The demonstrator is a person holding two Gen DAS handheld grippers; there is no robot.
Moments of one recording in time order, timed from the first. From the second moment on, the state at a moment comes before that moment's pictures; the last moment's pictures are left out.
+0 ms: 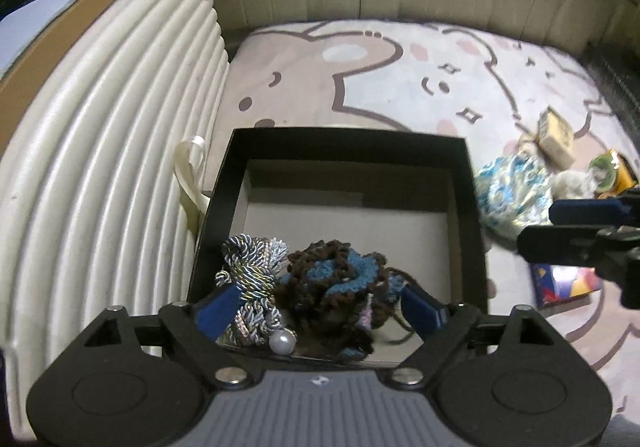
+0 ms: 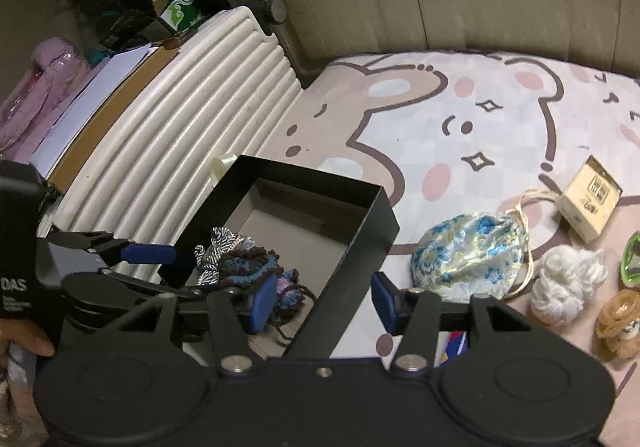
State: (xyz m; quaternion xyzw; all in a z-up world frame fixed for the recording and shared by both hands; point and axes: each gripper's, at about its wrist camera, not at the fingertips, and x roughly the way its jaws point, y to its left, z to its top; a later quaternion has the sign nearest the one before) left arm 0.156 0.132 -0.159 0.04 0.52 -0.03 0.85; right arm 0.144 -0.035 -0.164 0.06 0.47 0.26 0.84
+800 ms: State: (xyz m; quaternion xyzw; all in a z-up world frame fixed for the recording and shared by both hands) left arm 0.103 0.121 -0.115 0.01 0.45 0.02 0.89; right arm 0.112 -0.075 -0.142 -0.05 0.39 0.22 0.89
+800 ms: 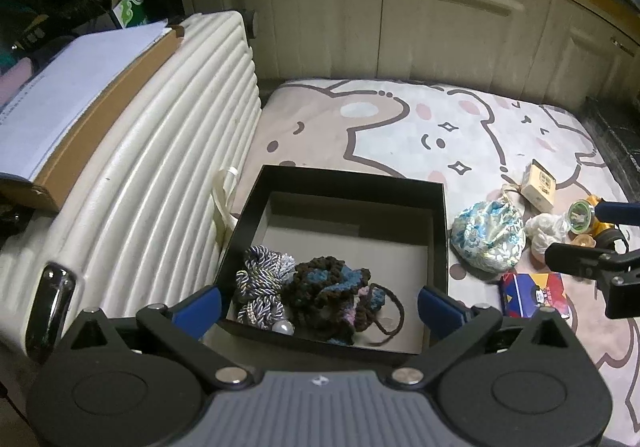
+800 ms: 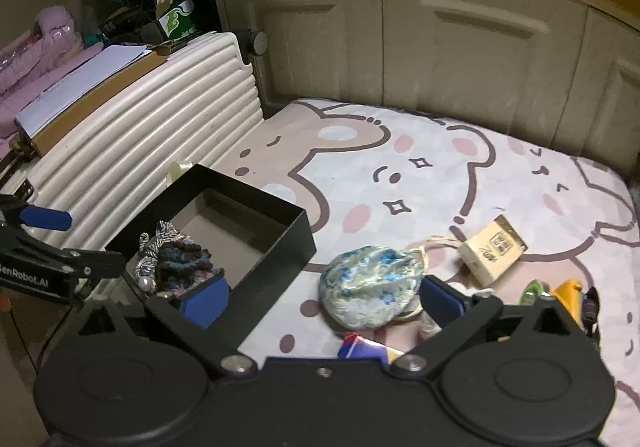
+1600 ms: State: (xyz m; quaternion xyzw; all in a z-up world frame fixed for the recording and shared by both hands) left arm 0.107 0.085 -0.117 0.01 0.43 -0.01 0.90; right arm 0.108 -0.127 -0.142 -0.03 0.37 0.15 0.91
